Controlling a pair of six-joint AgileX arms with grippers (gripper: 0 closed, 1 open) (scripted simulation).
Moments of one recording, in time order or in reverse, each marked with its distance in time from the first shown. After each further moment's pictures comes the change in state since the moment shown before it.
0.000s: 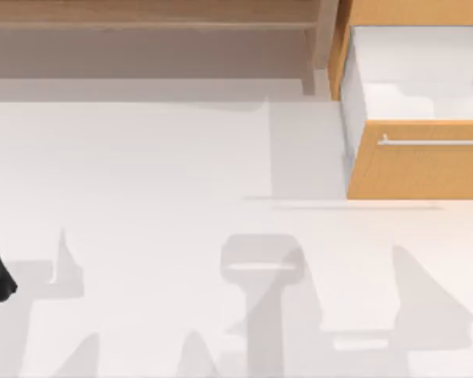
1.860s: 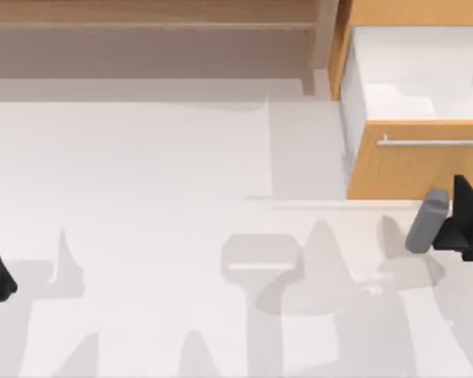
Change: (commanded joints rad) left arm 0.000 0.000 0.000 0.000 0.000 0.000; right arm 0.675 1.055 -0.283 1.349 0.709 -1.566
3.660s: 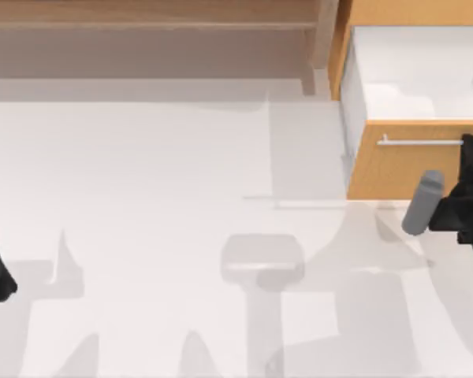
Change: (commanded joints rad) left arm 0.000 0.000 0.000 0.000 0.000 0.000; right arm -0.038 0.016 0.094 -0.077 -0.038 0.000
